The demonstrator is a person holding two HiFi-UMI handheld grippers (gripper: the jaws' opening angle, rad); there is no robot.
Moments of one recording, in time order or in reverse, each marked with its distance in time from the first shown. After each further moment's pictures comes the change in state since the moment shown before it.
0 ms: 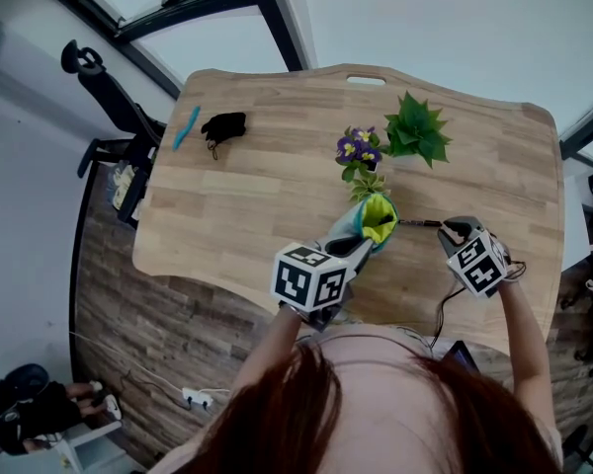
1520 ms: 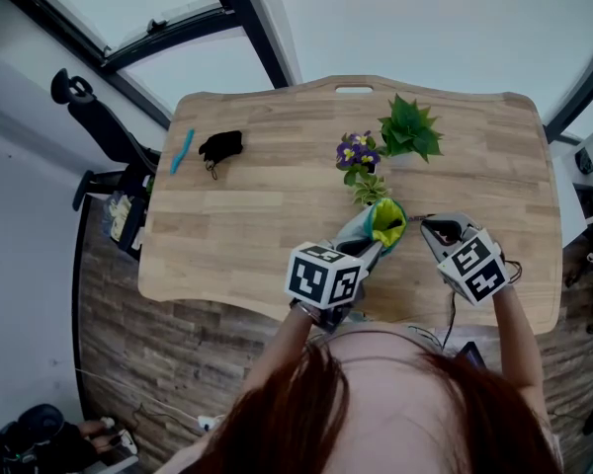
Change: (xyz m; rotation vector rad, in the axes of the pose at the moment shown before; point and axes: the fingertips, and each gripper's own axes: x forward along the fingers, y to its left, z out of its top) left arm -0.014 -0.009 -0.006 0.076 0.080 -0.074; right arm -0.058 0.055 0.100 0.104 -0.193 -0.031
